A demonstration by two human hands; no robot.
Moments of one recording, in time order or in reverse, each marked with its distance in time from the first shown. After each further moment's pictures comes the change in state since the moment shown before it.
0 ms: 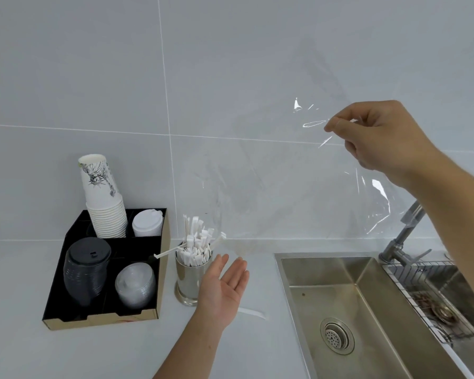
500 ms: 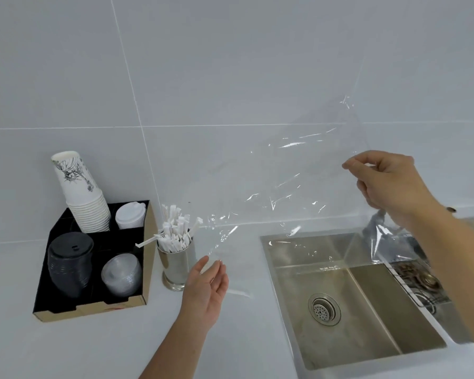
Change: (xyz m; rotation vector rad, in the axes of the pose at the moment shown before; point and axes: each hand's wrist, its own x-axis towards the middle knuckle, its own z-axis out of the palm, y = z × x) left_hand -0.021 -0.038 -0.011 0.162 0.057 0.113; right_hand -0.069 0.114 -0.046 0.141 0.114 0.273
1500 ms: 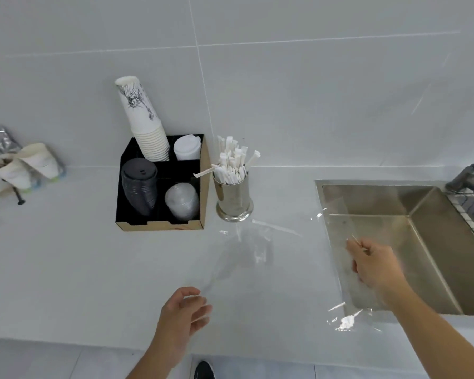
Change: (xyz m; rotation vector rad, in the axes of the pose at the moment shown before) left_hand -0.107 0.004 -0.198 0.547 0.369 0.028; right_hand -0.151 0.180 0.119 -0.180 -0.211 0.531
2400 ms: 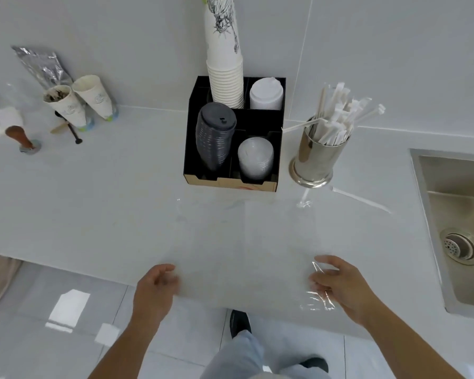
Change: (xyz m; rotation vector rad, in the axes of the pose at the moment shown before) left_hand 0.046 0.015 -0.217 0.494 0.391 0.076; right_hand -0.098 -0.014 0.213 0.395 -0.568 0.395
